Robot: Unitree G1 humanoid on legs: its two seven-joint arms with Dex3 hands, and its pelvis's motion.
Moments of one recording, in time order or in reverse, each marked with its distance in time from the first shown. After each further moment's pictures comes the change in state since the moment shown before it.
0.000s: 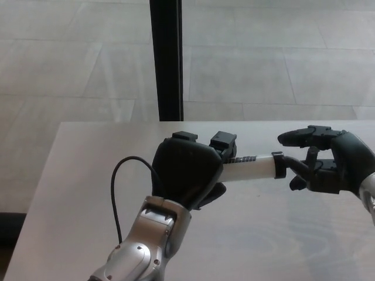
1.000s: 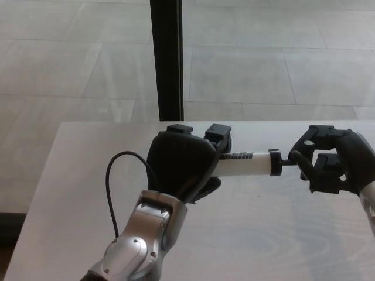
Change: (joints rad) left_arm -0.017 -0.013 0.049 0.014 -0.018 -0.015 0.025; right_arm 0.039 0.045 -0.042 0.079 -0.096 -0.236 -0.055
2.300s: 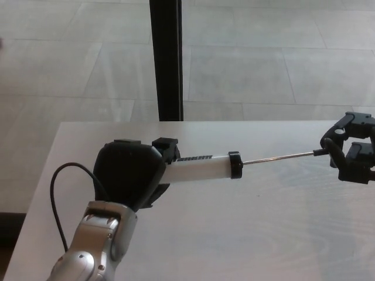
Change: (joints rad) left_arm 0.153 0.171 0.106 -0.164 -0.048 -0.001 -0.105; right_arm -0.011 -0.022 -0.128 0.013 -0.030 0.005 -0.015
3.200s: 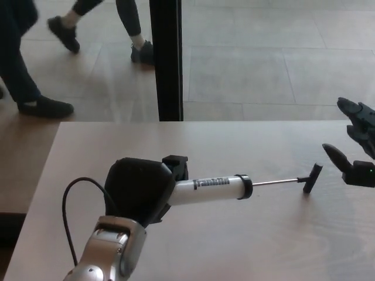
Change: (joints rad) left_arm 0.038 -0.037 -0.046 0.012 -0.002 0.001 -0.001; right_arm 0.000 -0.083 0.049 -0.017 -0.003 0.002 0.106
